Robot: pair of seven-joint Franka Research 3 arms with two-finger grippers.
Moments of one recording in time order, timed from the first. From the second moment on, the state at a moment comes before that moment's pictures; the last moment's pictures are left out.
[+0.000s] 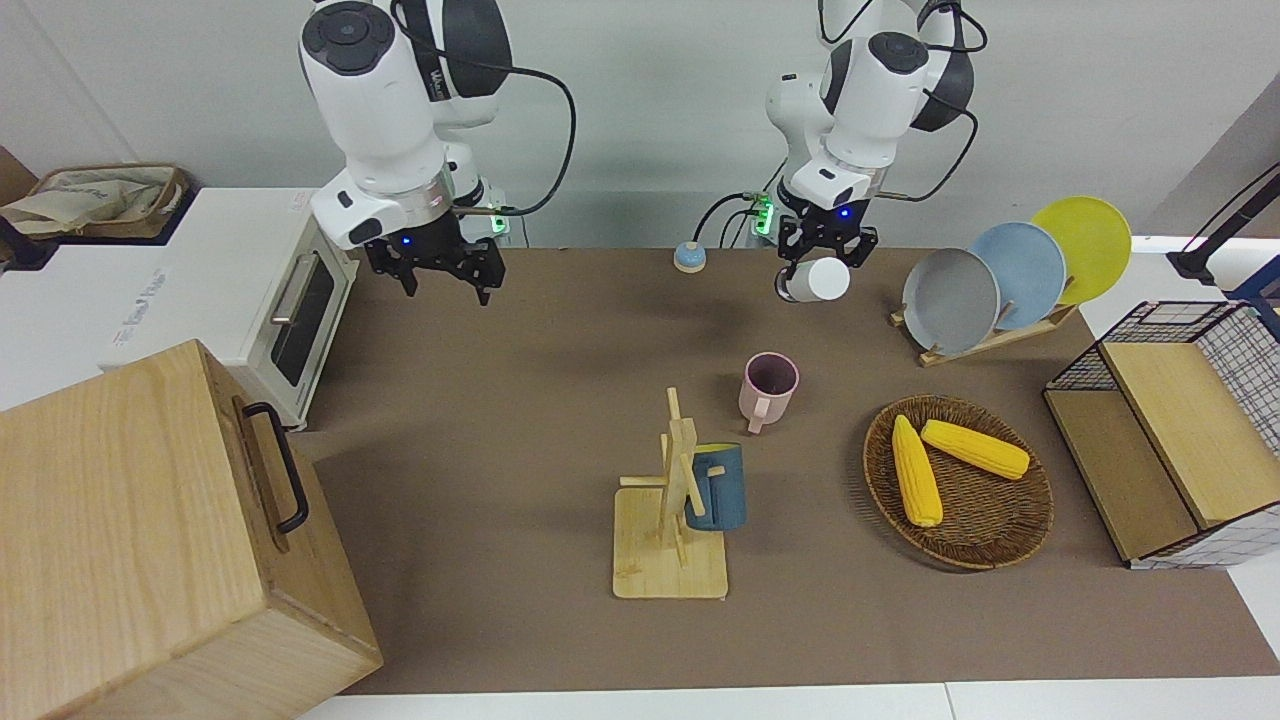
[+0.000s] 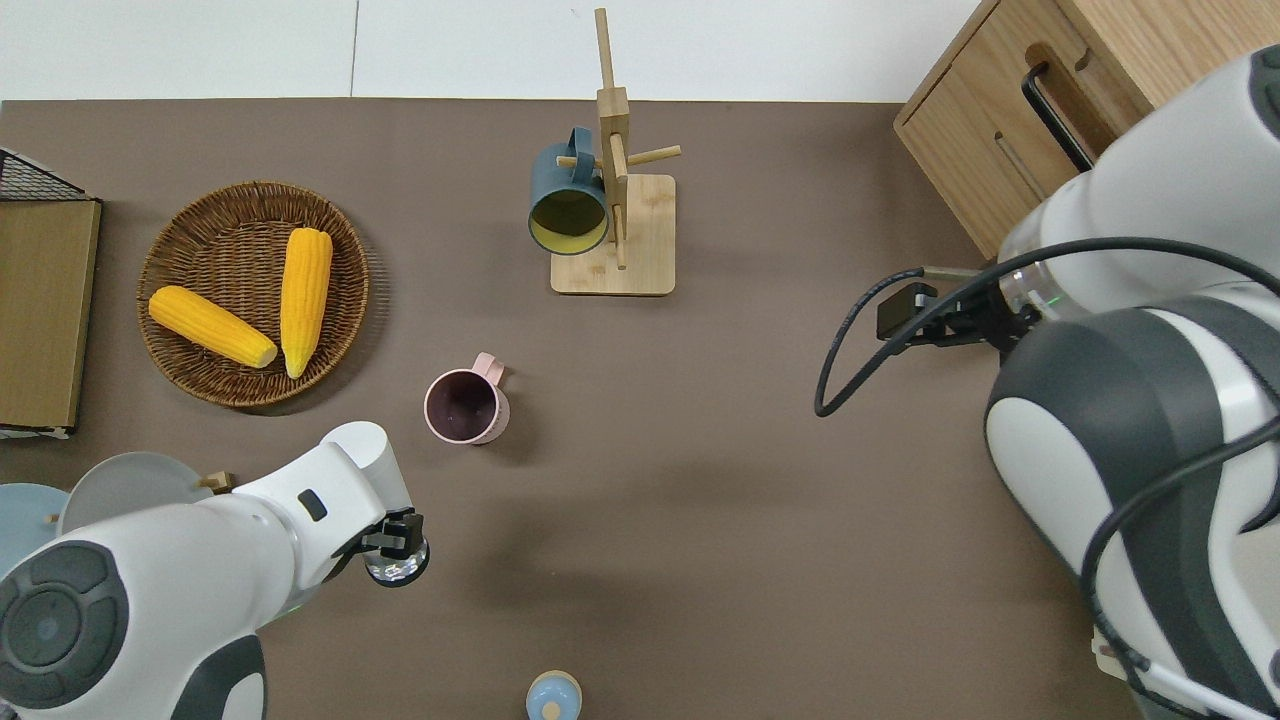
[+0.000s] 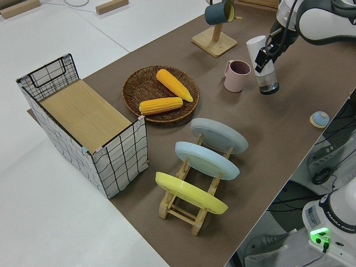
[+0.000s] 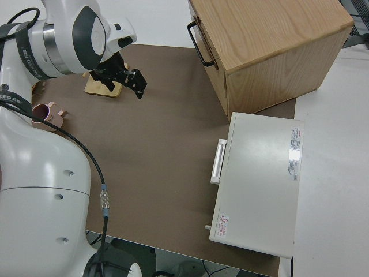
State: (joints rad) left arm -0.14 -0.39 -0.16 -2.37 -0.12 2.08 -0.04; right arm 0.04 0.17 0.18 -1.45 -0.03 1.53 0.38
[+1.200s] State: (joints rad) left arm -0.18 -0.23 -0.23 -2.38 -0.16 2.16 -0.07; right arm -0.10 0.15 0.18 -1.57 -0.03 1.71 0.15
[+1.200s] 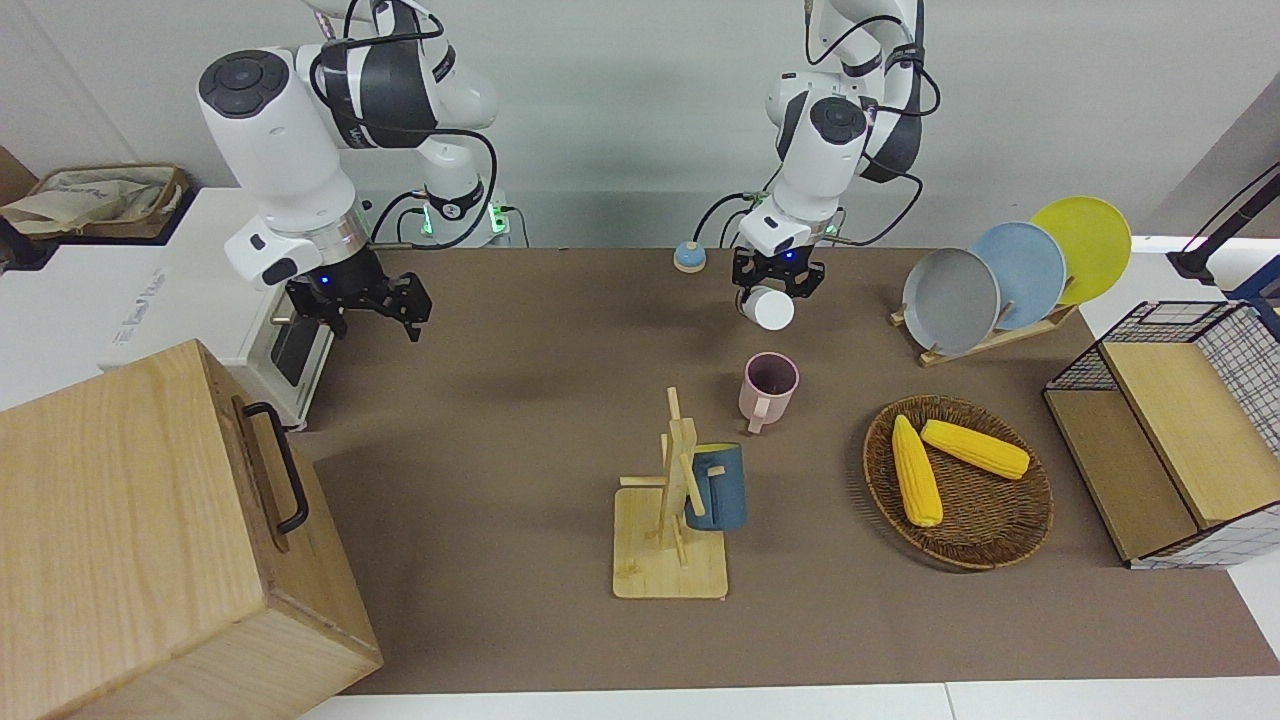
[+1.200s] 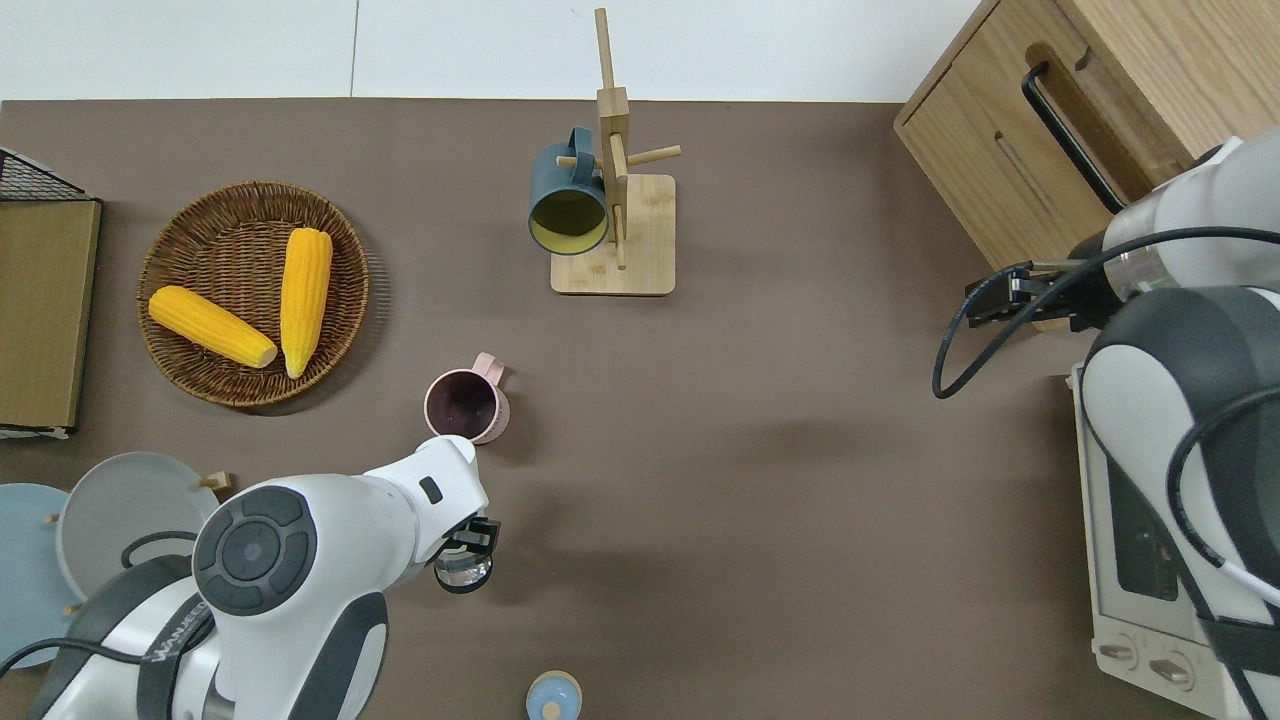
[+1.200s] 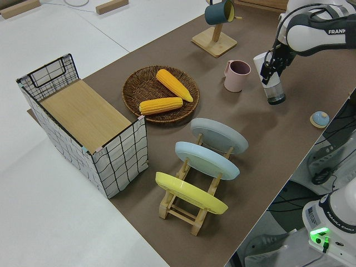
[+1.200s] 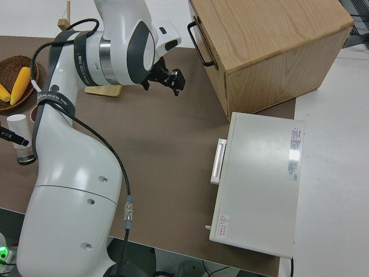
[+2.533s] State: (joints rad) left arm -0.17 -0.05 -0.18 -2.13 -0.16 1.91 -0.07; right arm -0.11 0.12 0.20 -1.49 -0.03 1.71 0.15
